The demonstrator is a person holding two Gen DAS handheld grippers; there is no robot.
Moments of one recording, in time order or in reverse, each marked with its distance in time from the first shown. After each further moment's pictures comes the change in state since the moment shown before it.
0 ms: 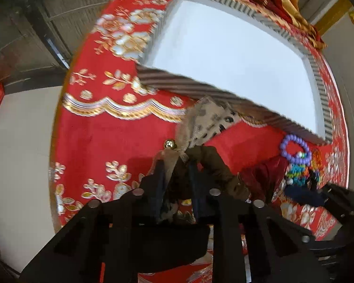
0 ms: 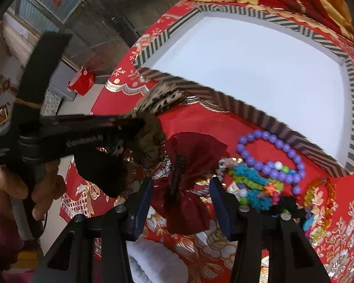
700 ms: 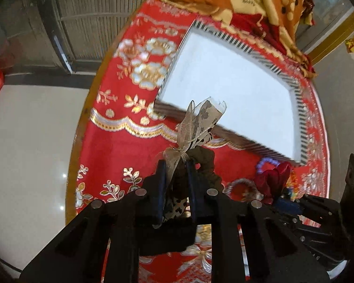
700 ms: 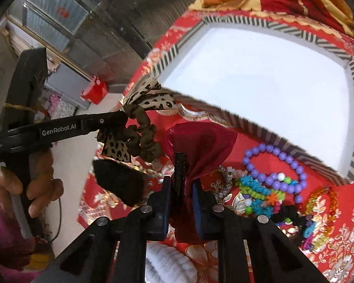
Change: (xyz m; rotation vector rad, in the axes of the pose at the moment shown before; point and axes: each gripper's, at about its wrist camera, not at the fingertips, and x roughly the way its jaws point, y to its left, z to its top) left arm -0.061 0.017 0.003 -0.078 -0.090 -0.072; right arm -0.044 -0.012 0.007 0.034 -0.088 0.108
